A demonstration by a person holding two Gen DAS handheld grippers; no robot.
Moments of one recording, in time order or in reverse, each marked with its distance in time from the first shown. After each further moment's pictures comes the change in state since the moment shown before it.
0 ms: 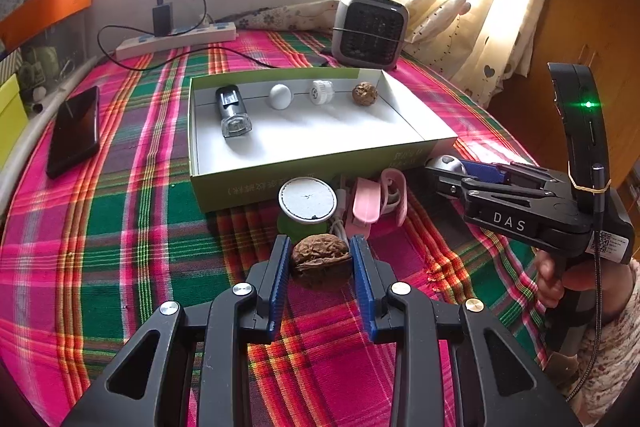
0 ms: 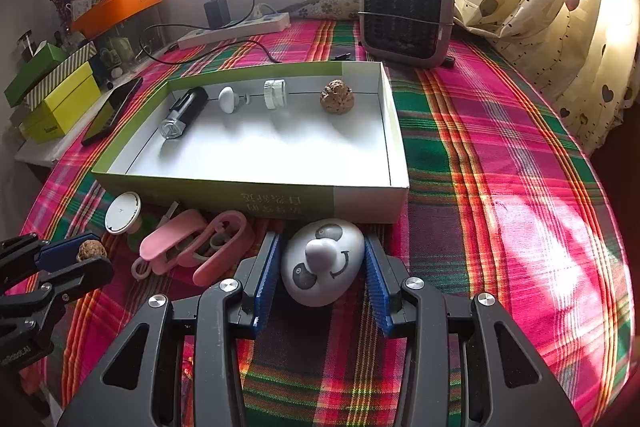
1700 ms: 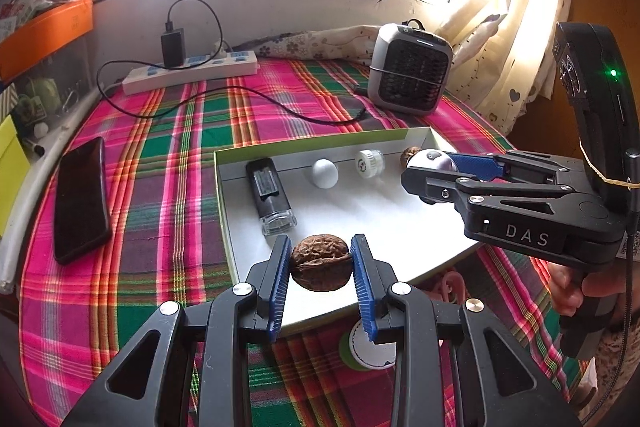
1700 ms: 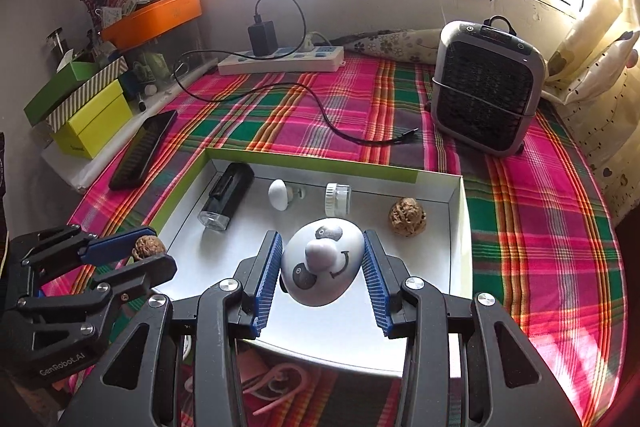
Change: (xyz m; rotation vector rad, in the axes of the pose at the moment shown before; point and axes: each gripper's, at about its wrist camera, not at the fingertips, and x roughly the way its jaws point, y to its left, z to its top) left arm 0.032 0.036 0.069 -0.008 -0.041 0.061; right arm 0.029 0.033 0.085 -0.117 -0.015 0.130
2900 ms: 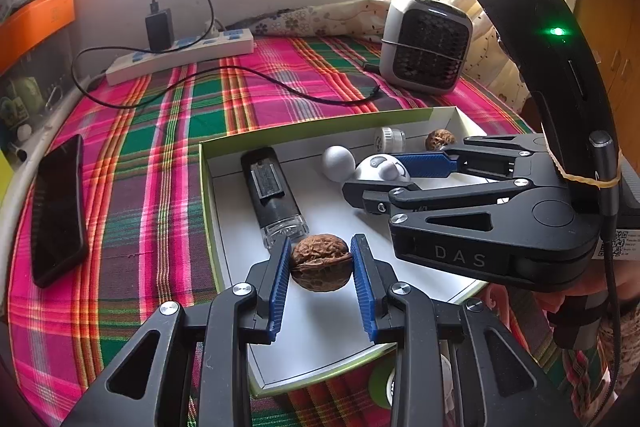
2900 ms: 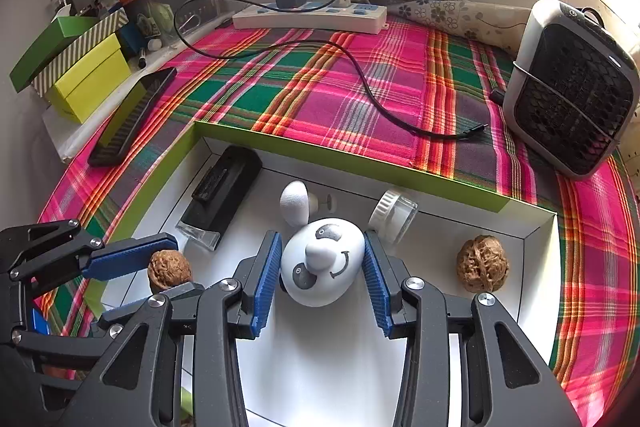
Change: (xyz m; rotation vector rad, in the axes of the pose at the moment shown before) left arm 0.042 0.008 0.008 0.033 0.064 0.008; right arm 0.071 0.015 0.015 -0.087 0.132 0.056
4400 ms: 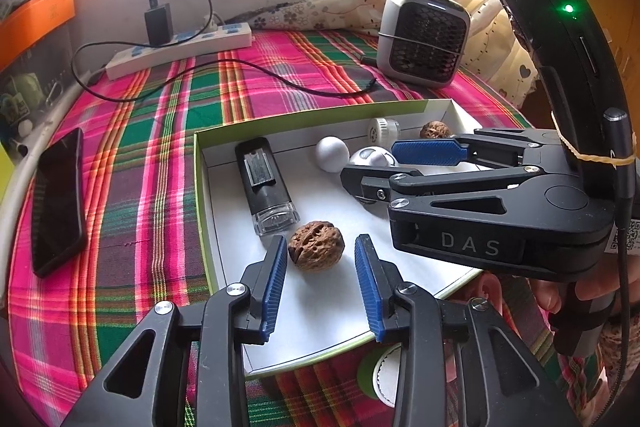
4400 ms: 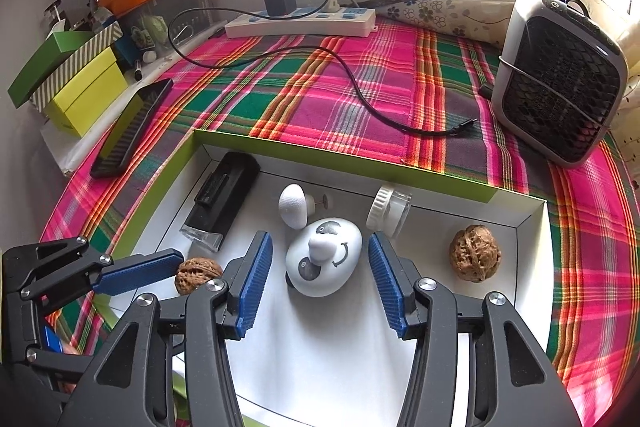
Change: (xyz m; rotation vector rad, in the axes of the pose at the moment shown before) left arm -0.003 -0.005 -0.004 -0.004 0.016 0.000; right arm -0.011 -0.002 -0.002 0.053 -0.023 -0.003
